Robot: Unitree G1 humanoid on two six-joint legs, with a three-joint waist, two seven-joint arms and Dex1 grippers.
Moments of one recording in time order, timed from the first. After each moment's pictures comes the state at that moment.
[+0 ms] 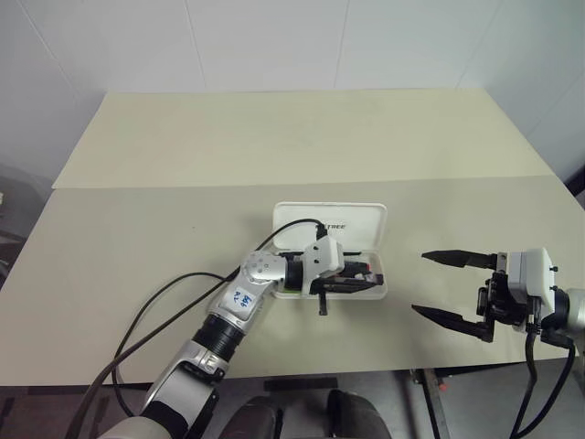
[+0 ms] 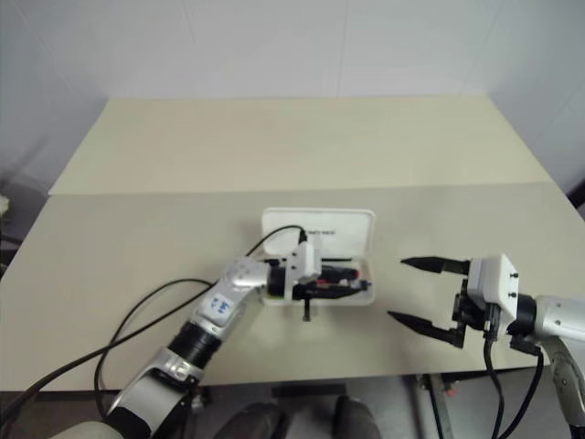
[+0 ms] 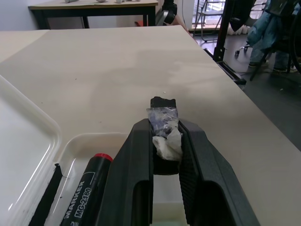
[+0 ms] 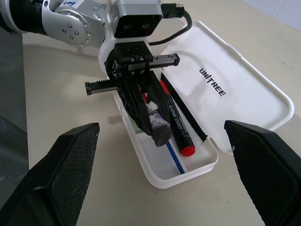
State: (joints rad) left arm -0.59 0.11 -0.37 0.33 -0.12 -0.02 -0.97; right arm 0.09 -0.84 -0.36 -0.31 0.59 0.12 1.23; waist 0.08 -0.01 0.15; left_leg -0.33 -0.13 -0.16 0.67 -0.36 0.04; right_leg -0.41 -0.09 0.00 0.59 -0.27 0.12
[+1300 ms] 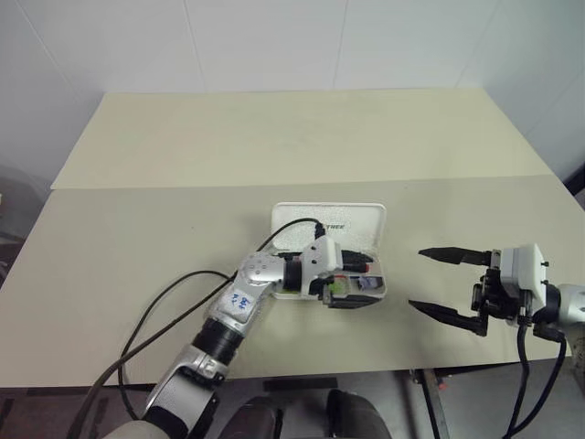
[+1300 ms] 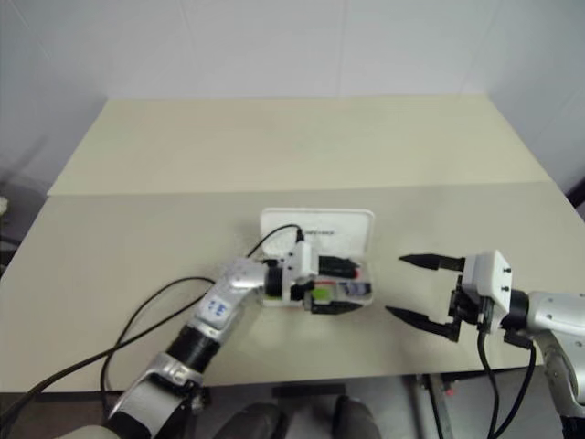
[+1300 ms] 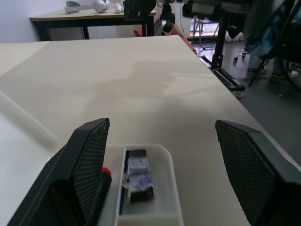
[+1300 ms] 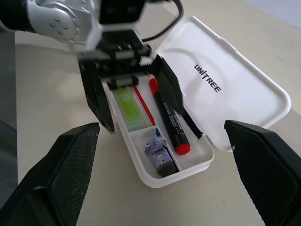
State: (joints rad) left arm -0.51 0.14 -0.32 0.19 -0.16 0.03 -0.99; right arm 0.03 -0.82 -0.31 -0.23 0.57 0.10 1.23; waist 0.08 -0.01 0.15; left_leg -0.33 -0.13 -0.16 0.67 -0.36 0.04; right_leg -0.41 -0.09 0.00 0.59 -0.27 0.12
